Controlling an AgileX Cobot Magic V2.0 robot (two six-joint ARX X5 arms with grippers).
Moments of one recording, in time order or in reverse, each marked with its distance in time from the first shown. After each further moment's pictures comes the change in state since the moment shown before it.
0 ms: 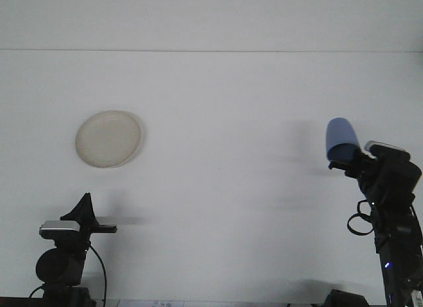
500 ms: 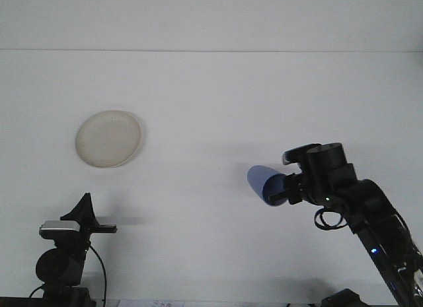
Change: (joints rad) left arm 0.000 0.000 0.000 0.000 0.000 0.000; right arm 0.576 0.190 0.391 -0.707 0.017 -0.080
